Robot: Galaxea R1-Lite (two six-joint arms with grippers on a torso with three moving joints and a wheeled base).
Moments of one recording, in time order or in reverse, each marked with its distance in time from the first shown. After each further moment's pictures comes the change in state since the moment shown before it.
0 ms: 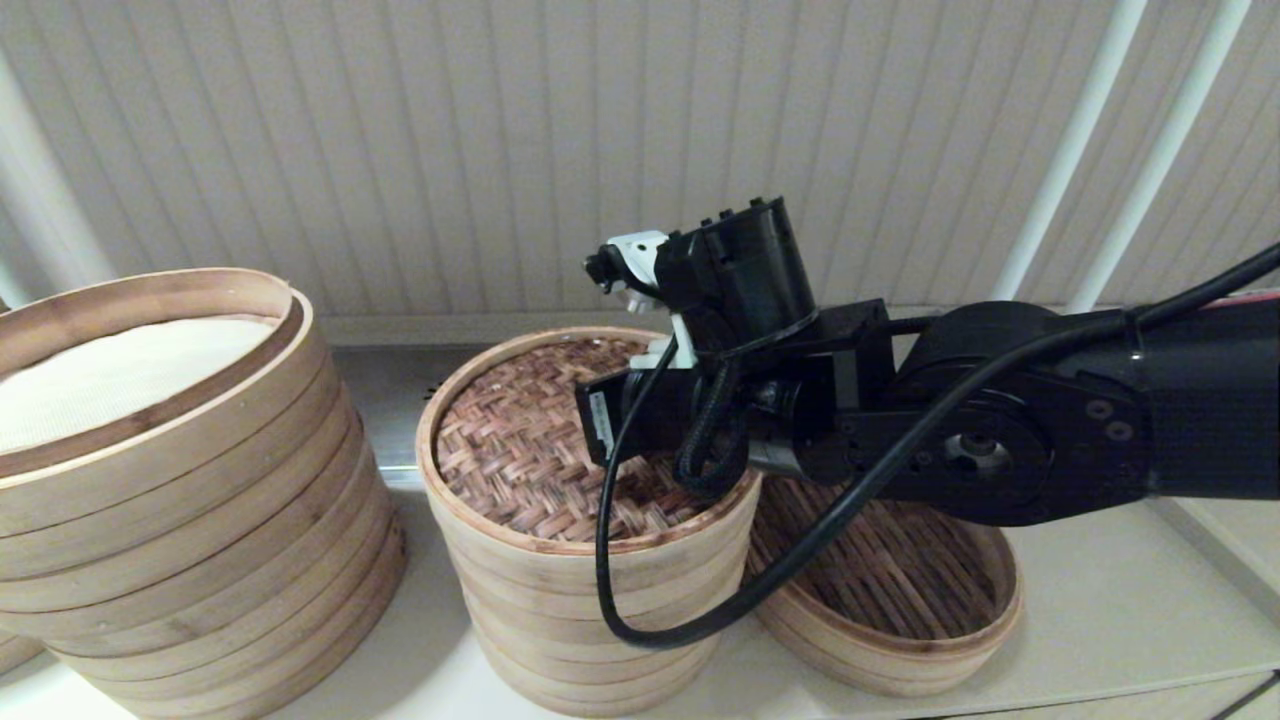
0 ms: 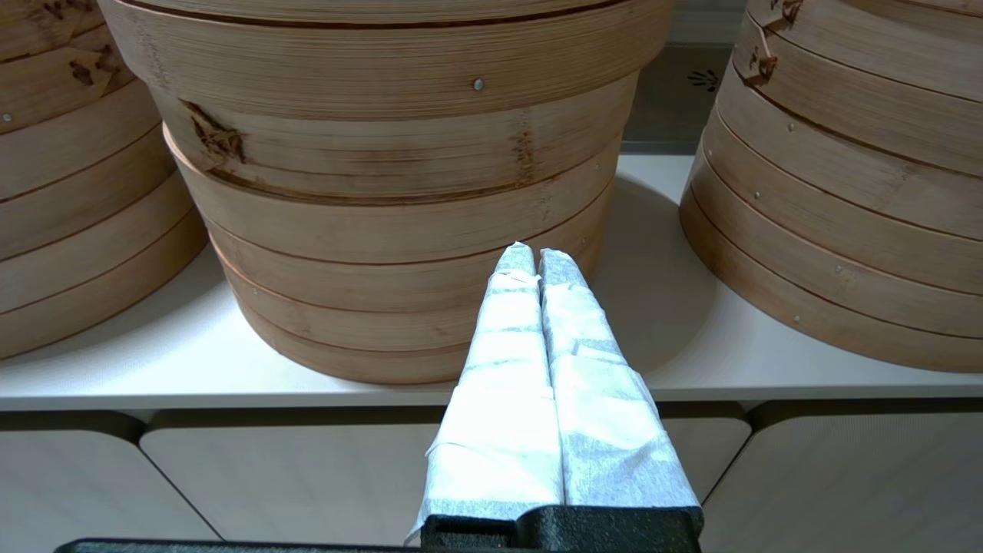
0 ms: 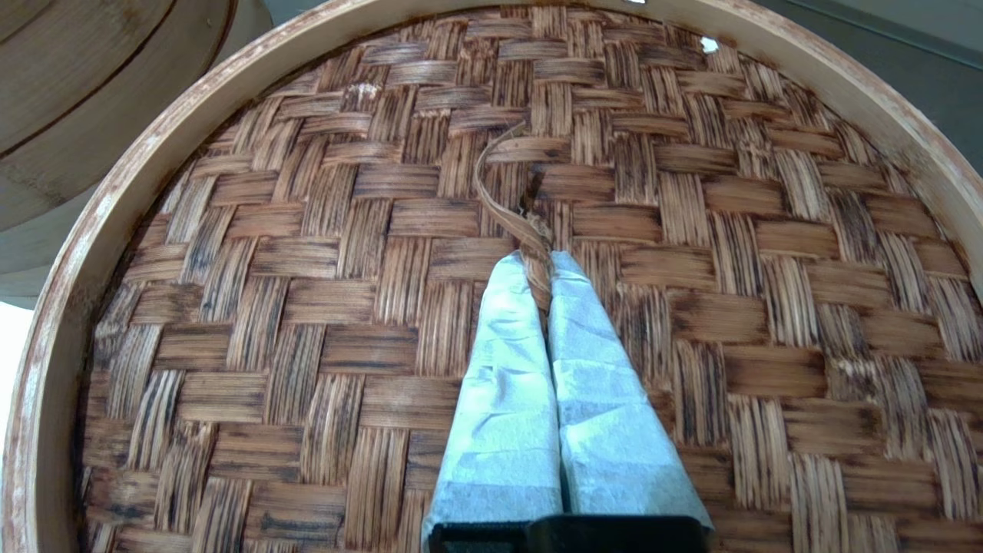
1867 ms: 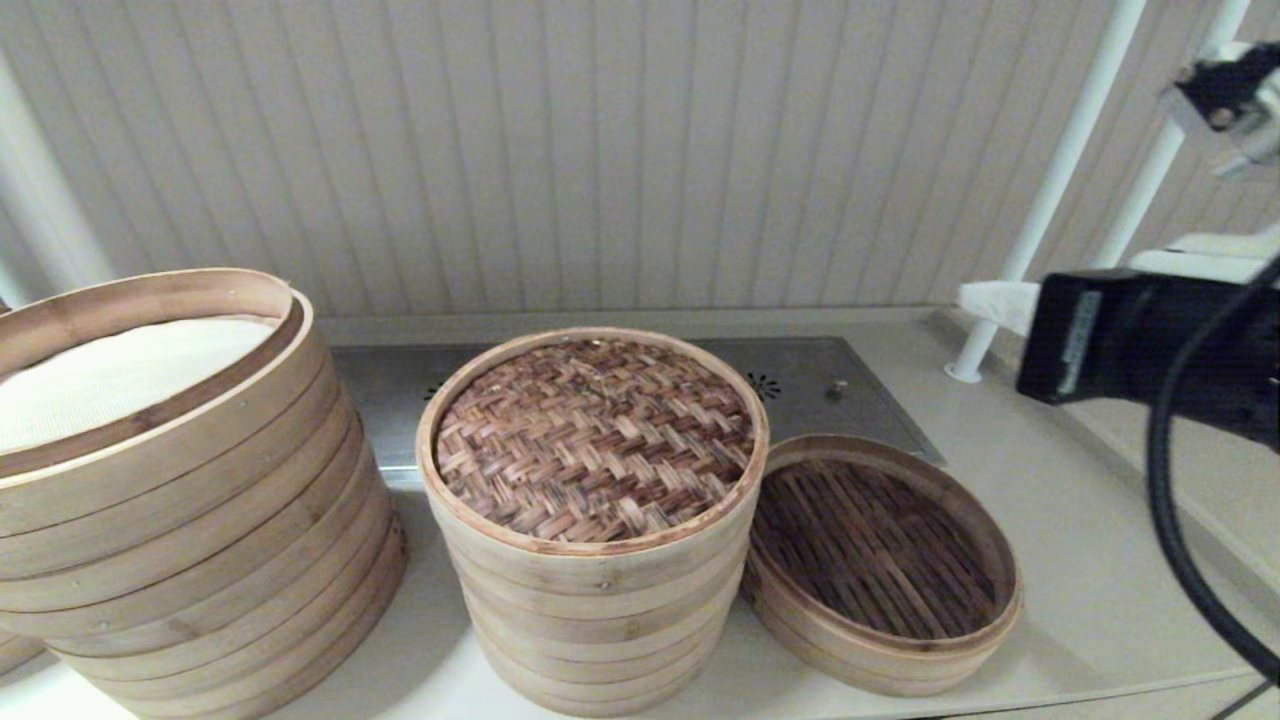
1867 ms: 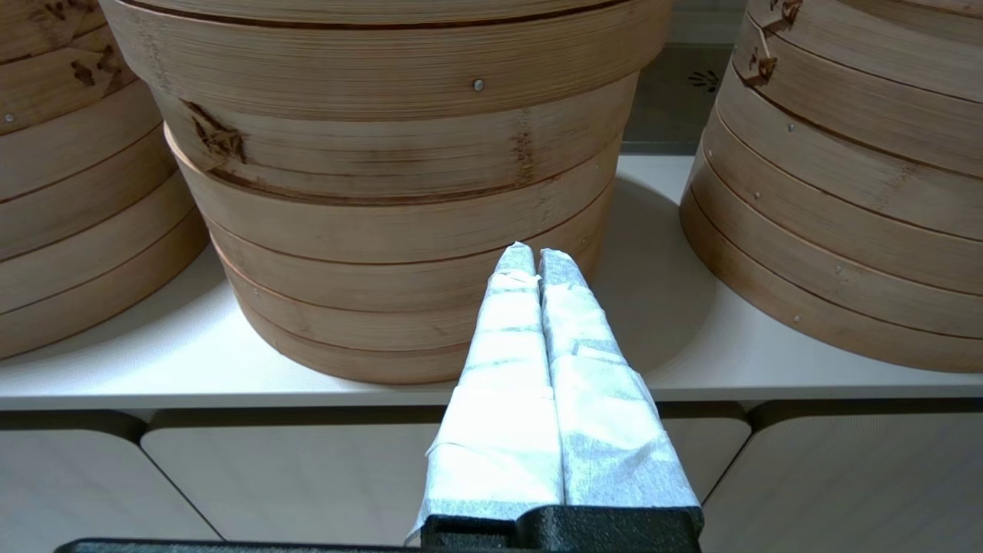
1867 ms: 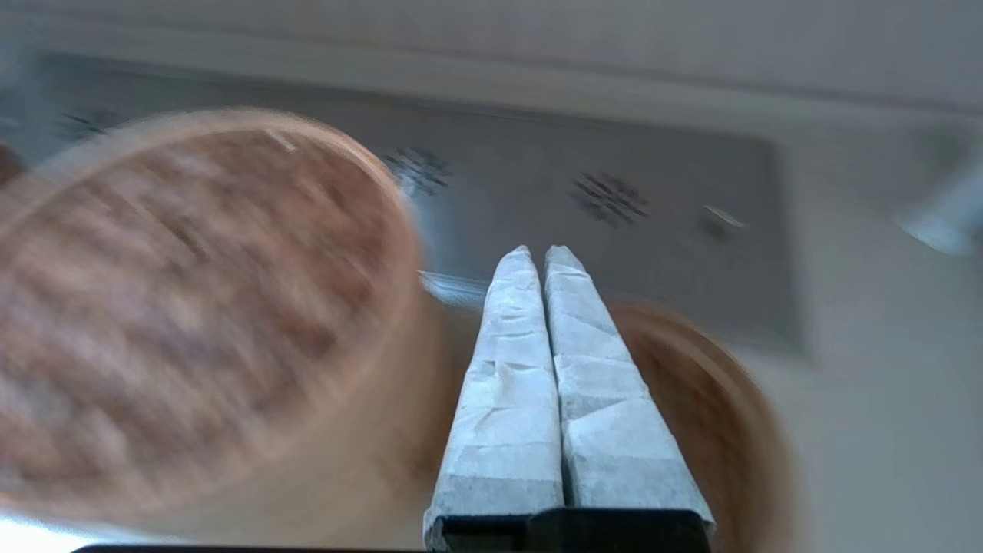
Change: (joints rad) left arm 0.000 0.000 0.000 0.000 0.000 0.000; right arm -0.169 -0.659 0.454 -0.034 -0.255 -0.025
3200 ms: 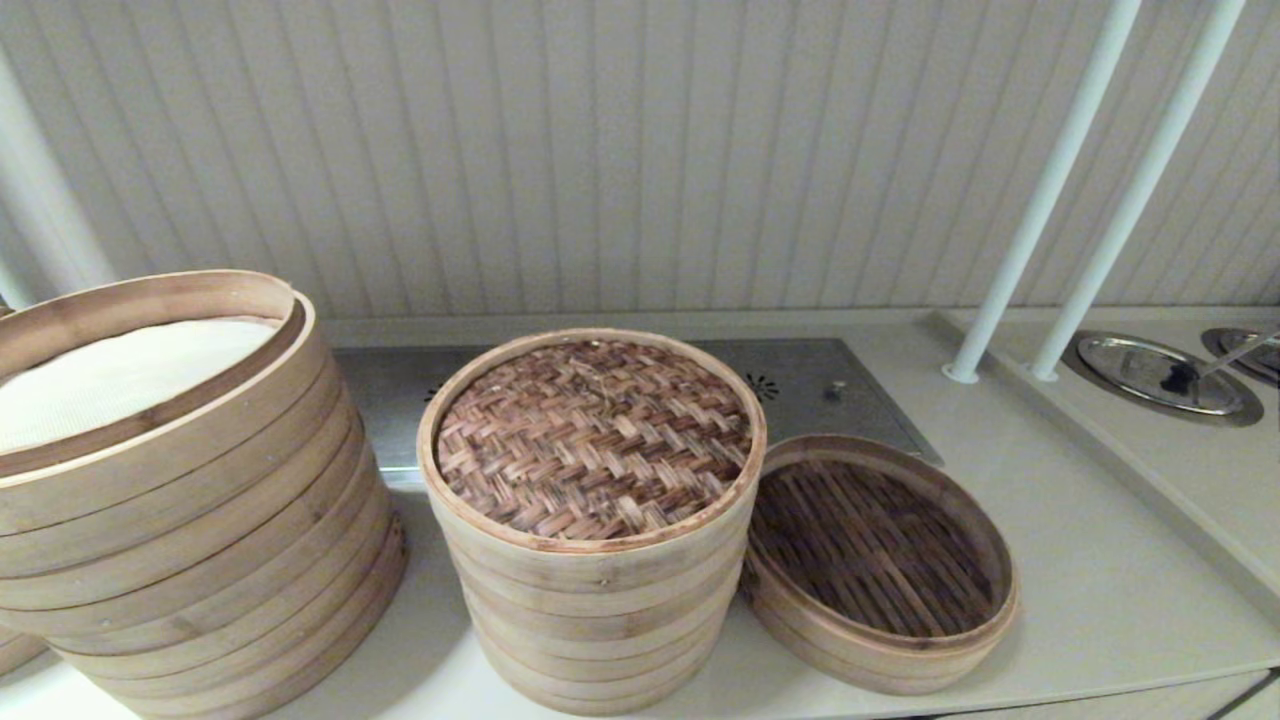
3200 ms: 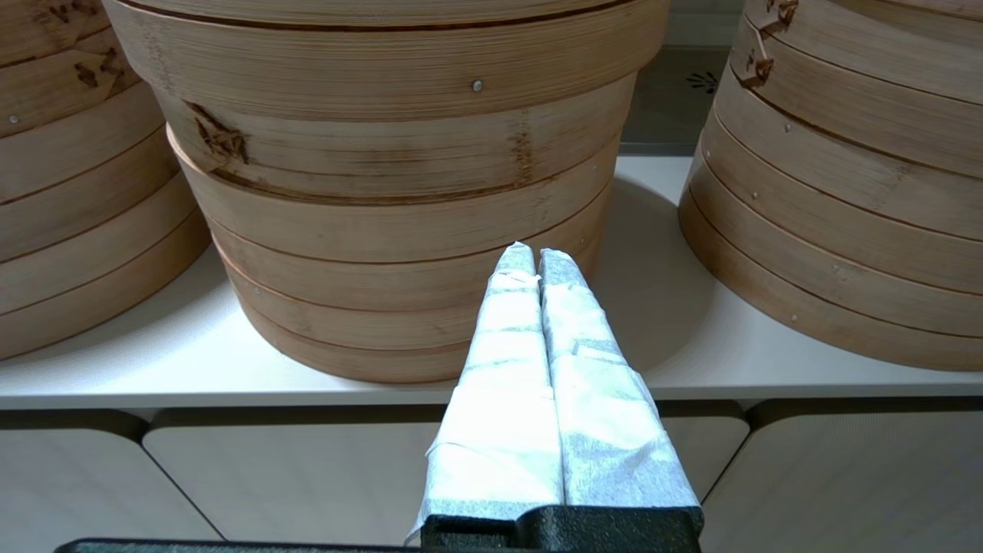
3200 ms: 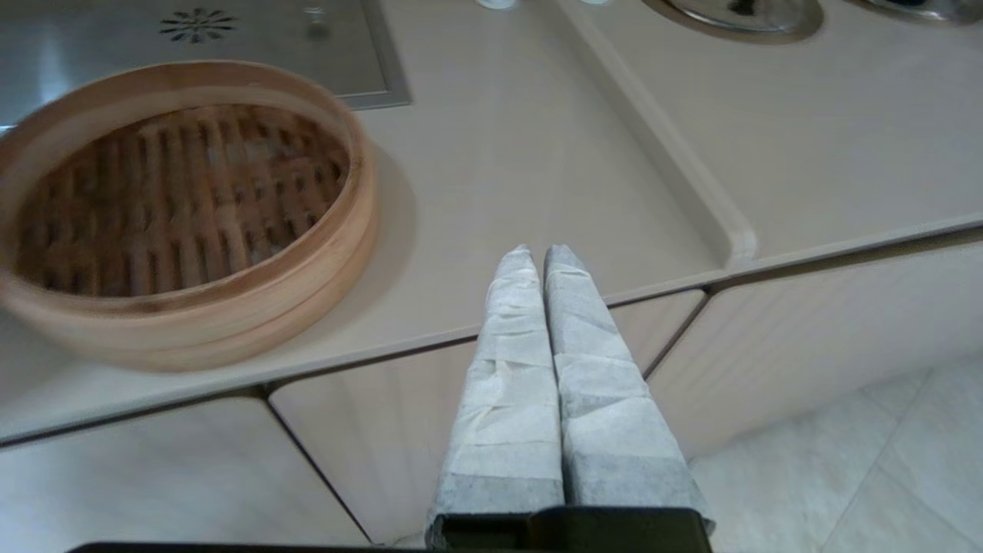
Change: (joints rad) left arm 0.000 0.000 0.000 0.000 0.000 0.000; right arm -0.491 -0.908 0.598 0.338 -0.001 -0.086
